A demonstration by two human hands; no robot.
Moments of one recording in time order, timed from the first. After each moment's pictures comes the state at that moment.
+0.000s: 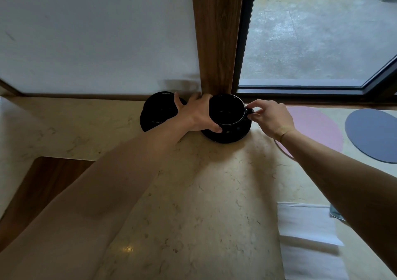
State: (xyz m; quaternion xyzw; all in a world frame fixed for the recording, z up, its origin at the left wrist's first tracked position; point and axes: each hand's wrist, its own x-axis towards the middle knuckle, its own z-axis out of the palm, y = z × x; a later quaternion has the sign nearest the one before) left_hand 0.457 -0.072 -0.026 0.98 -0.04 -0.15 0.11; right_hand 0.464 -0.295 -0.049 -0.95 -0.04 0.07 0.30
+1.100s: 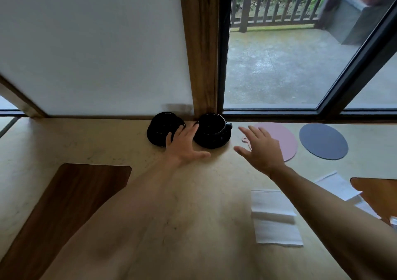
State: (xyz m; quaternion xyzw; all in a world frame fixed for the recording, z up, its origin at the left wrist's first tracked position) left_hand 0.333 -0.075 0.016 0.98 -0.02 -0.08 0.17; right_hand 0.337 -0.326 0.007 -0.98 -0.09 -0.01 0.15
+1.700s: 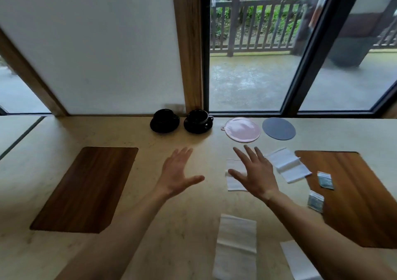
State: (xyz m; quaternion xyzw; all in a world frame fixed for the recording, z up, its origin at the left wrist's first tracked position) left_hand 0.089 -0.115 0.058 0.97 -0.05 -0.02 0.25; right_hand 0.100 -0.383 0.062 -0.98 -0.09 -0.02 0.15
